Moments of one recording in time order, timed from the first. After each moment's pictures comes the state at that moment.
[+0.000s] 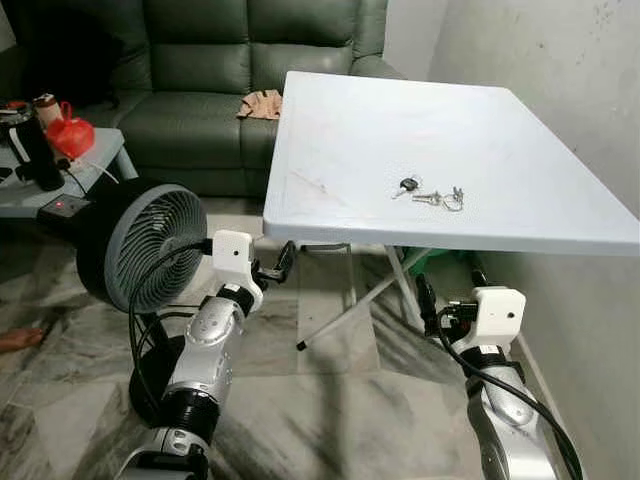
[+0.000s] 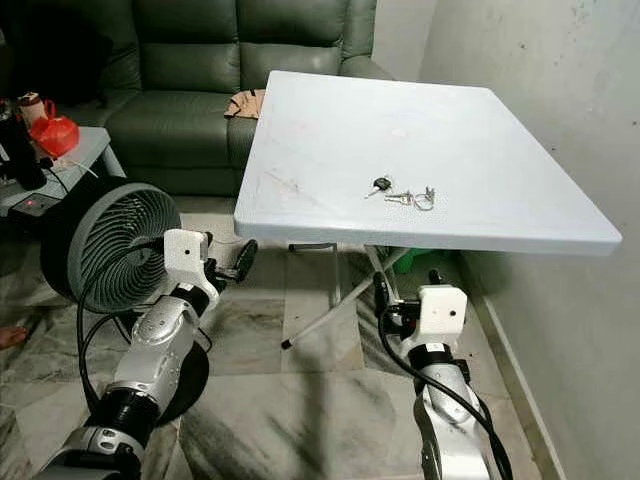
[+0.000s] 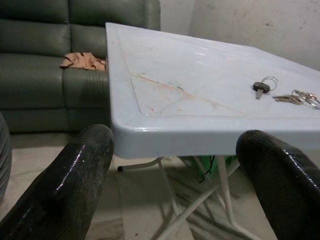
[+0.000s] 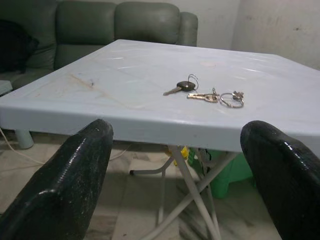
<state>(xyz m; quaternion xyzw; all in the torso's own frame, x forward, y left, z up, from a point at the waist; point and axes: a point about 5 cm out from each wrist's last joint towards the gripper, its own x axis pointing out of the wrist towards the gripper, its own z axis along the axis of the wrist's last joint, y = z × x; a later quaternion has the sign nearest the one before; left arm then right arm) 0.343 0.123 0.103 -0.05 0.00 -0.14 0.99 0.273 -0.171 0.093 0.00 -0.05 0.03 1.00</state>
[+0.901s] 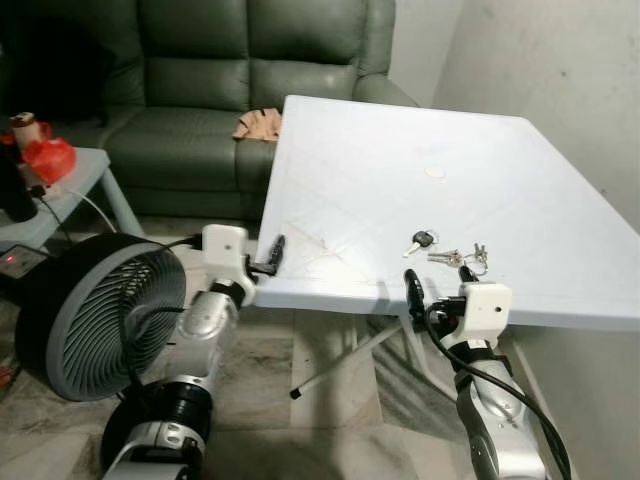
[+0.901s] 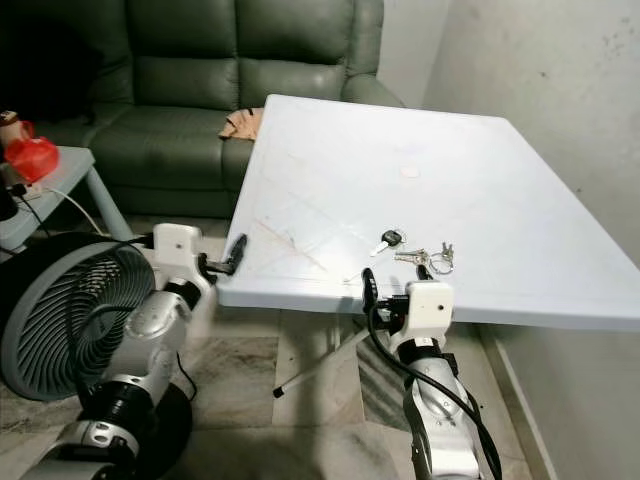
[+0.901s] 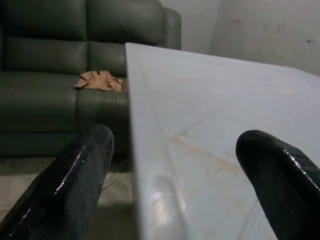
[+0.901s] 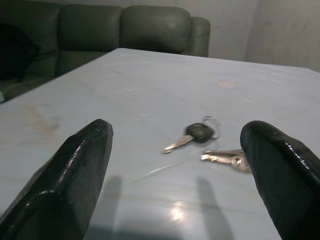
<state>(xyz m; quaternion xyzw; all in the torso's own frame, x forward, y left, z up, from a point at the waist) 0.349 0.130 0.113 -0.04 -0.03 -0.11 0.99 0.279 -0.163 0.097 0.00 -0.06 0.04 1.00</state>
